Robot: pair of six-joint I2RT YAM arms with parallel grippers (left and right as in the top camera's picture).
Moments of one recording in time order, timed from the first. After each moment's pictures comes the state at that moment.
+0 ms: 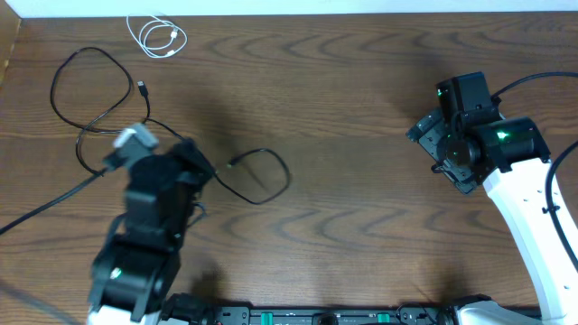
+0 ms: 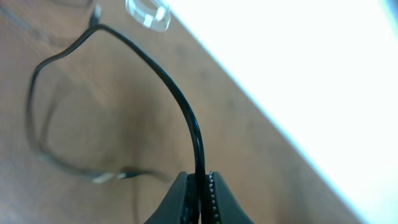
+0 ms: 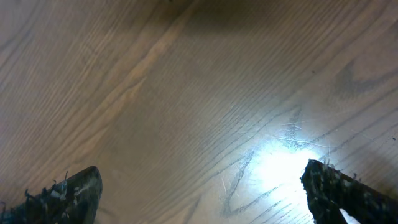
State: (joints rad) left arm -0.24 0.78 0.91 -0.62 -0.24 -0.93; right arm 0.23 1.38 1.31 -1.14 0.15 1.08
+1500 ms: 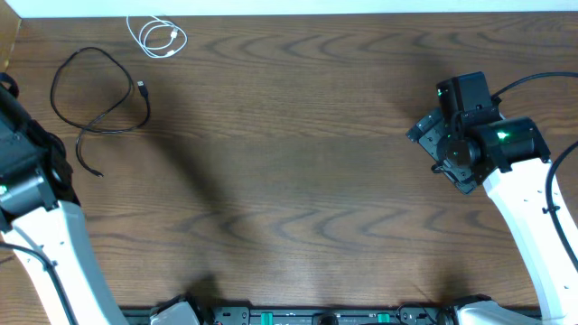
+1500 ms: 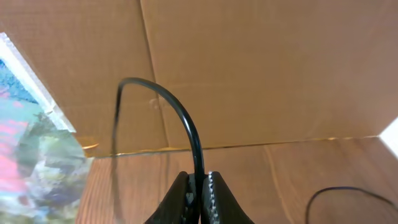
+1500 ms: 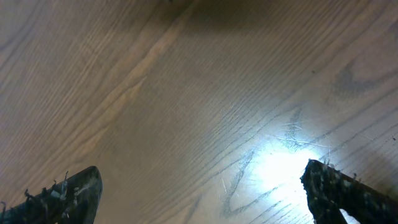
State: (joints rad) left arm 0.51 1.26 1.39 -0.66 -0.85 -0.45; right arm 0.23 1.38 1.31 -1.14 0.15 1.08
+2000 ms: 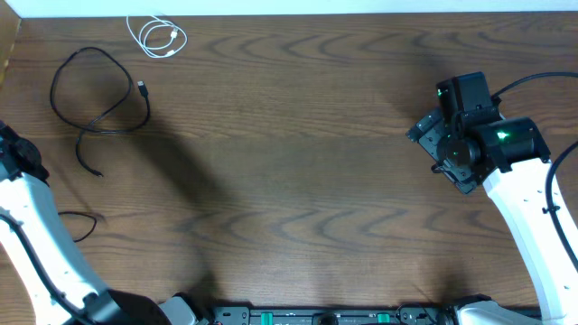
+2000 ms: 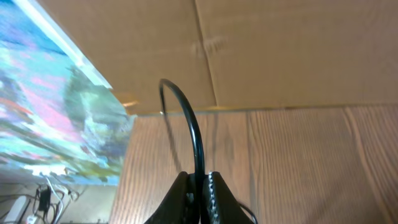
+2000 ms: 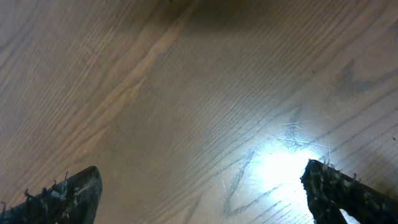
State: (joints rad) left arm 0.69 1.45 1.39 -0.78 -0.79 -0.51; right arm 0.23 1.38 1.31 -1.14 0.15 1.08
